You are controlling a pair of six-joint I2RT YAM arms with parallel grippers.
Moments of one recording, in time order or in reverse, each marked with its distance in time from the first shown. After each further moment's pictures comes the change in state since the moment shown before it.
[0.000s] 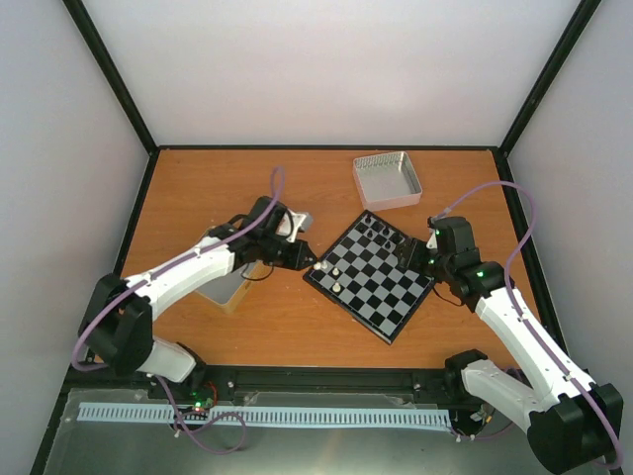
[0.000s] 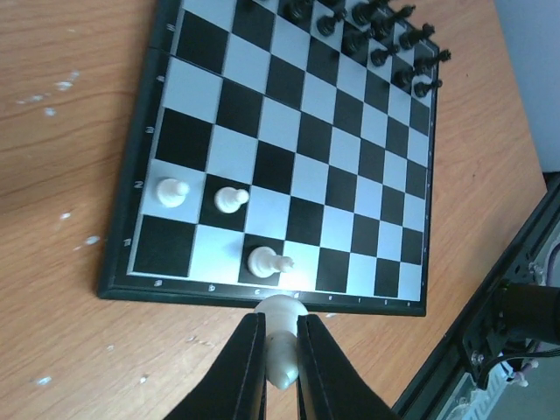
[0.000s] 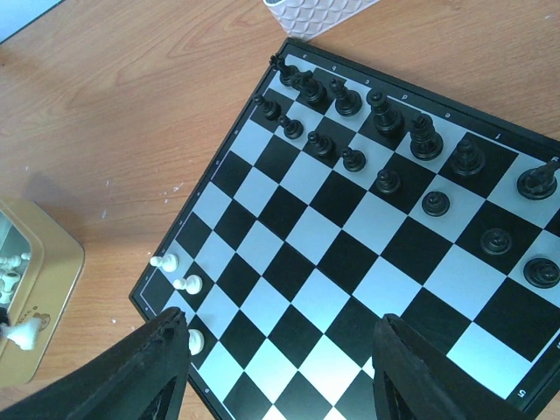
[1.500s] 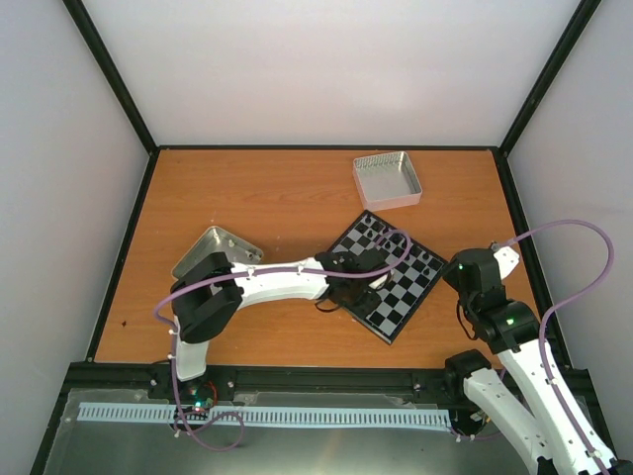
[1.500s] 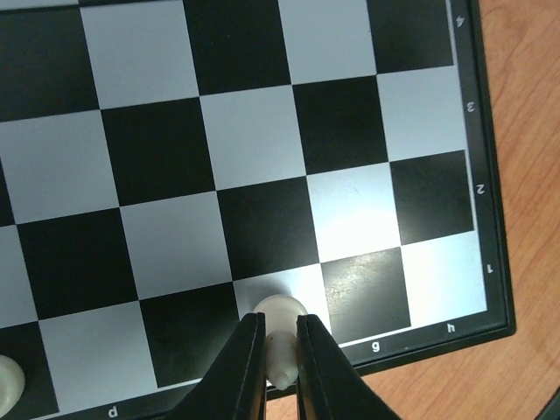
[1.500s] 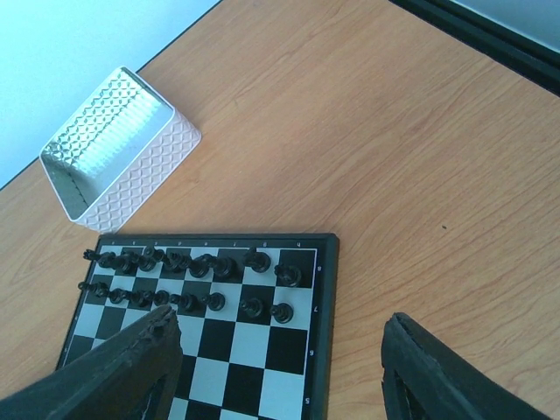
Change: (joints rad) left arm -0.539 0.495 0.373 -0.105 -0.441 0.077; right arm 0.000 -0.353 -0.067 -0.232 0.598 0.285
